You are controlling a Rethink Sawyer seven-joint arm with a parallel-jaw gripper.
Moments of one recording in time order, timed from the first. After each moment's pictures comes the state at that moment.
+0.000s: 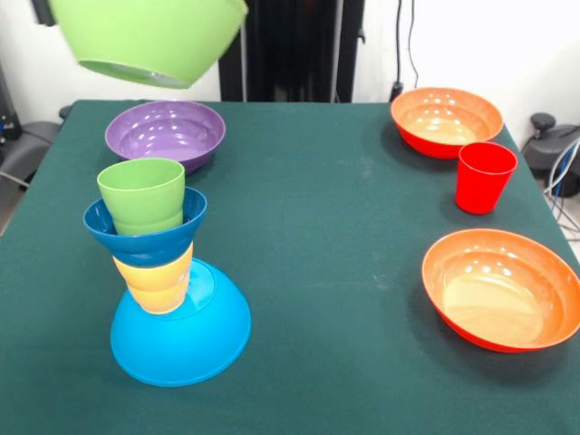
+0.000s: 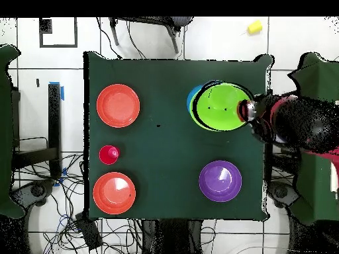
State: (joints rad) arm -1.03 -0.91 0.72 1.60 -0.21 0.87 1.31
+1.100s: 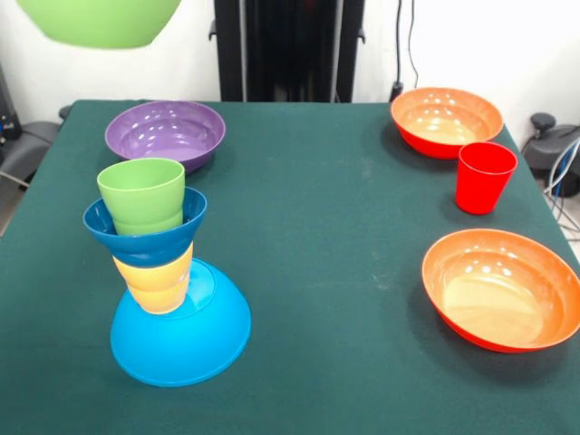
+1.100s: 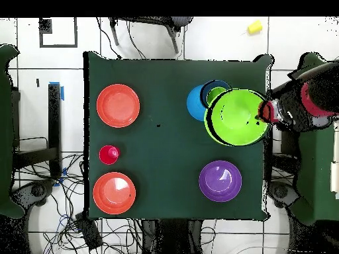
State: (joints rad) arm -0.98 -0.73 0.73 1.21 -0.34 1.56 1.31
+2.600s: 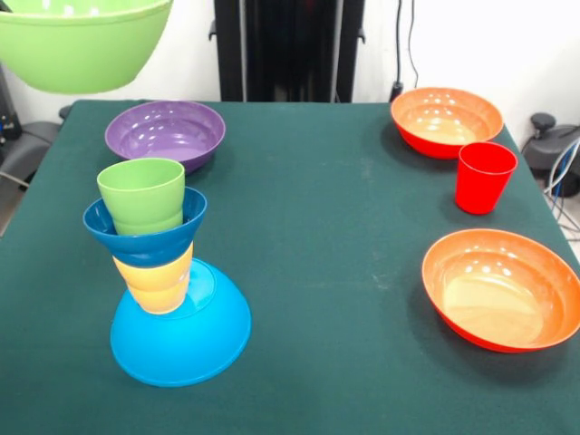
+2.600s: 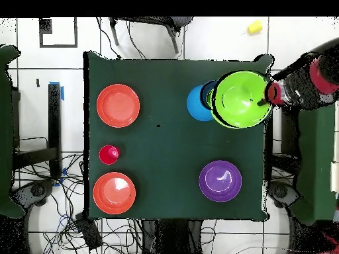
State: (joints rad) arm -0.91 -0.51 0.78 0.87 -0.39 1.76 1.30
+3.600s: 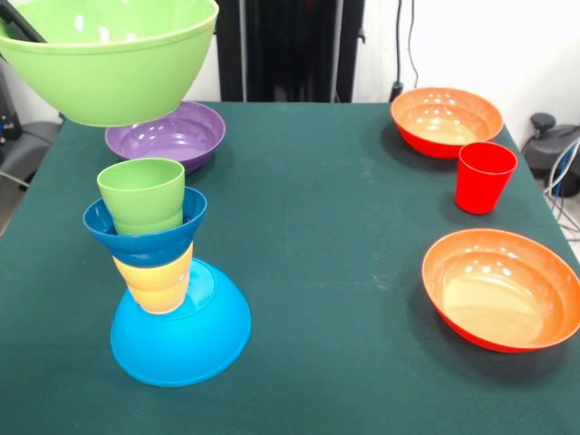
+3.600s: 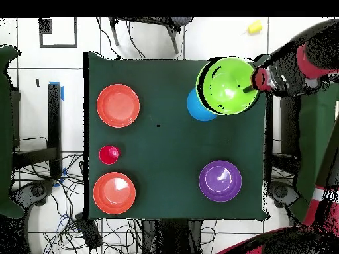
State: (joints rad) arm -0.85 -0.42 0.81 0.75 -0.37 1.79 1.30
